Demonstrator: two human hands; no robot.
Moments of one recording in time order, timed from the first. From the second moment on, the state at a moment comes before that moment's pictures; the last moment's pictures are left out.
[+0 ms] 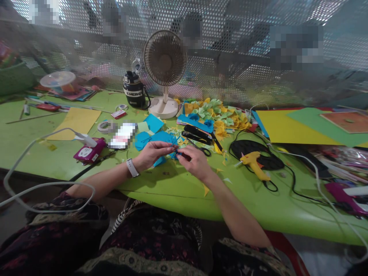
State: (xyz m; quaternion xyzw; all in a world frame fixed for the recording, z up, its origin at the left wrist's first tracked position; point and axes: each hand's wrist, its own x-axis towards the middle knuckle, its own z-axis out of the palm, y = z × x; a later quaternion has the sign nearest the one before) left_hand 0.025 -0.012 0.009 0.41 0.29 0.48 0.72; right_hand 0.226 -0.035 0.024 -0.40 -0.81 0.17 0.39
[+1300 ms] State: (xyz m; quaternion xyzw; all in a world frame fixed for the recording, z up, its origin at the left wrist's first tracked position) left_hand 0.027 -0.012 0.007 0.45 0.31 0.55 0.64; right_hand 0.223 -0.034 0.021 -0.44 -0.78 0.24 0.36
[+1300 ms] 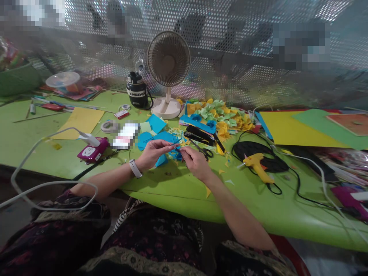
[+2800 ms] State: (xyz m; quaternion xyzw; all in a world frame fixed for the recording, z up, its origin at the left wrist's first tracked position) left_hand 0.023 -0.016 0.016 0.53 0.30 0.54 0.58; right_hand 0.219 -0.034 0.016 -0.40 -0.78 0.28 0.39
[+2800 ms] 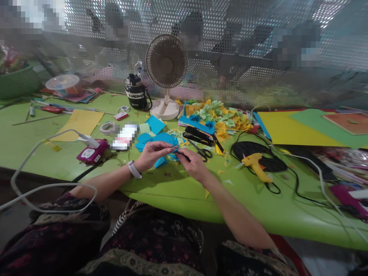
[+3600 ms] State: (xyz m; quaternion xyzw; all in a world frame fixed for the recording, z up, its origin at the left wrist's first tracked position) left_hand 0.023 -0.014 0.006 0.57 0.28 0.56 0.54; right_hand 0.217 -0.036 0.014 -0.42 -0.78 0.28 0.38
